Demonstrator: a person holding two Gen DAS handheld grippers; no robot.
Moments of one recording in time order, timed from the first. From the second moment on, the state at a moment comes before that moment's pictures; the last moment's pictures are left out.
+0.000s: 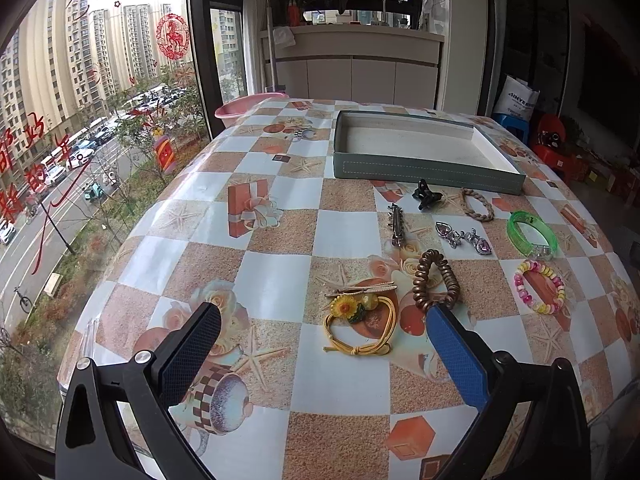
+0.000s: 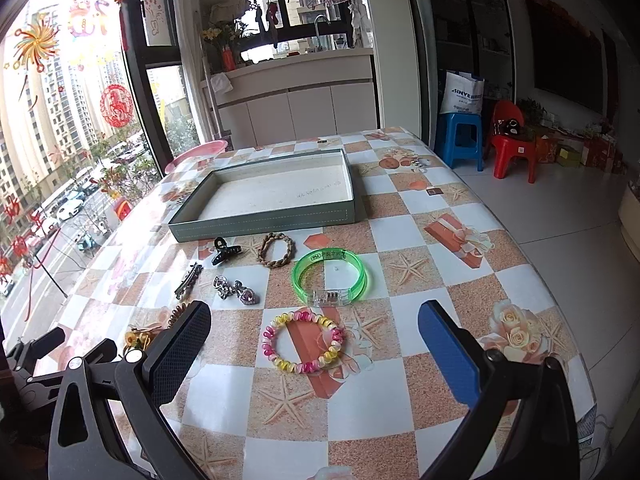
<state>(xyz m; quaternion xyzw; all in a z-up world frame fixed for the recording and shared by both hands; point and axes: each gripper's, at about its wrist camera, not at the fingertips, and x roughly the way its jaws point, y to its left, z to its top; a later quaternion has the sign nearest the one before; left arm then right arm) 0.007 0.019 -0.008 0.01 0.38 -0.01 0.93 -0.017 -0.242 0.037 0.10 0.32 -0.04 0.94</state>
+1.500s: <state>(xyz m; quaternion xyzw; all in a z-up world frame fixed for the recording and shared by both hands) 0.033 0.021 -0.031 -0.05 0.45 -0.14 0.88 0.047 -0.234 -0.021 0.03 0.49 0.01 0.87</state>
